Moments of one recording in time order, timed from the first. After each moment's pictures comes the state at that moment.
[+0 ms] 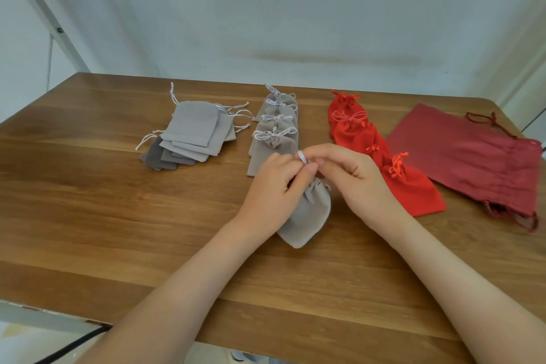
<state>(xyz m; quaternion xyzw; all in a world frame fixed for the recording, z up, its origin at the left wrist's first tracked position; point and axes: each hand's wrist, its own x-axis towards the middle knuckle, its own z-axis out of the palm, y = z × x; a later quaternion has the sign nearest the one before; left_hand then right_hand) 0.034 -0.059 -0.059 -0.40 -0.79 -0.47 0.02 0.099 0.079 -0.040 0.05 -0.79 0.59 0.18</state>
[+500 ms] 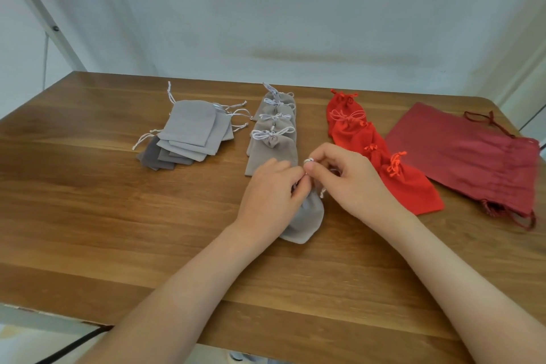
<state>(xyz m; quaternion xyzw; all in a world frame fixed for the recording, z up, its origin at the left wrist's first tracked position) 0.035 -0.055 -0.067 -0.40 -0.83 -0.35 0.13 0.092 0.081 -0.045 -0.02 -0.85 0.49 0.16</state>
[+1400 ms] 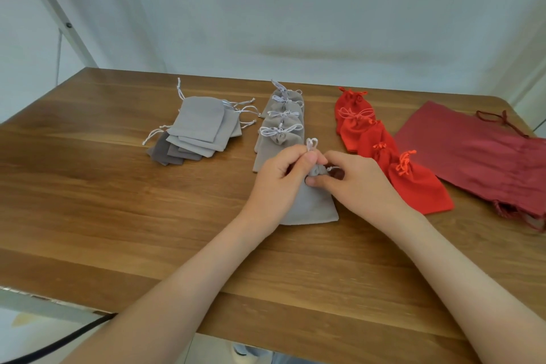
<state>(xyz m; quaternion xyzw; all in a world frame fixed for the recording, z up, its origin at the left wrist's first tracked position) 0.044 -0.059 -0.044 -0.30 -0.72 -0.62 -0.09 0.092 0.080 -0.044 -0.05 -0.93 0.36 0.11</state>
